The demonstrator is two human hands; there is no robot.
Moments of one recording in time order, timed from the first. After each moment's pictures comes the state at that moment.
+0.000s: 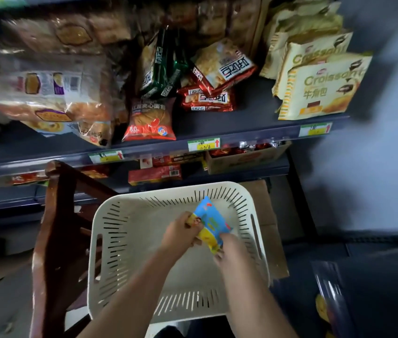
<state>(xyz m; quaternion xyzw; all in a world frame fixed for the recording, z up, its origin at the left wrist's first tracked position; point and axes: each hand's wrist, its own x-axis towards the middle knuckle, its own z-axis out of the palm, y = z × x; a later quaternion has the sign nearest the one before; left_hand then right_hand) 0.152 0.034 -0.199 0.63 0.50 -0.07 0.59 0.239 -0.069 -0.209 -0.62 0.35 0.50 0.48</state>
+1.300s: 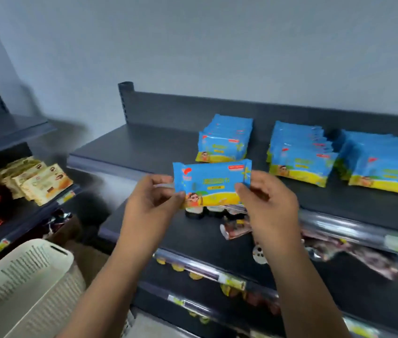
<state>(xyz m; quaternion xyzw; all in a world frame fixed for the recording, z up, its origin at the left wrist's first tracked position) -0.072 -0.445 0.239 0.69 -0.12 0.06 0.71 -0.125 -0.637 0.245 -0.73 0.10 -0.31 0.60</state>
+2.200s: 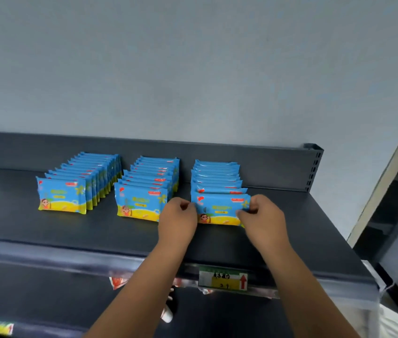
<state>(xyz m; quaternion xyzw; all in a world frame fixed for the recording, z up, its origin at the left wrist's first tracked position) -0.090 -0.867 0.240 0.81 -0.10 -0.01 0.58 -0.197 -1.012 0.255 -0.81 0.31 -0.28 0.41</state>
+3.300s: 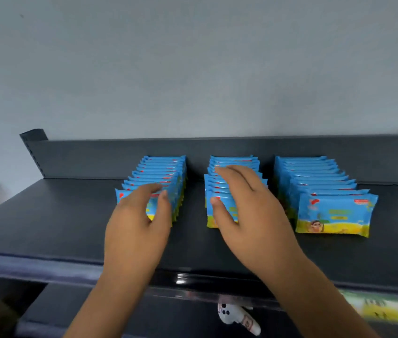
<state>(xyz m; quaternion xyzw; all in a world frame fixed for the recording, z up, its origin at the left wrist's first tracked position) 0.005 -0.622 0.289 0.85 -0.17 0.22 0.45 -0.081 -0.794 0.292 -0.91 0.07 -0.35 0.21</state>
